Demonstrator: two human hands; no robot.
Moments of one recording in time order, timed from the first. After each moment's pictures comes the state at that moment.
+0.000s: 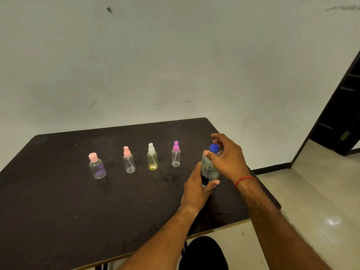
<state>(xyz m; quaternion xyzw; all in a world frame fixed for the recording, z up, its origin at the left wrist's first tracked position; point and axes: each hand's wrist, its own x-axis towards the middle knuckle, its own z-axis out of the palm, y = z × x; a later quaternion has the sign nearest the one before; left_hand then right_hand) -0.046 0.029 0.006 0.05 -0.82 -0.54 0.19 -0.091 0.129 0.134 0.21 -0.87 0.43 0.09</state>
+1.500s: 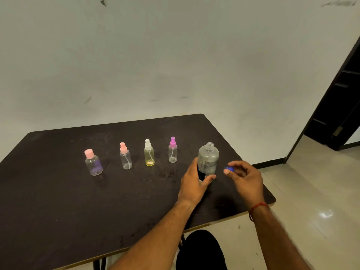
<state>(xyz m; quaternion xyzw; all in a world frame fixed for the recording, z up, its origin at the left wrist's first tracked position) -0.050 0.025 -0.001 0.06 -0.84 -0.51 0.19 -0.071 0.189 0.064 0.04 -0.78 0.62 0.07</state>
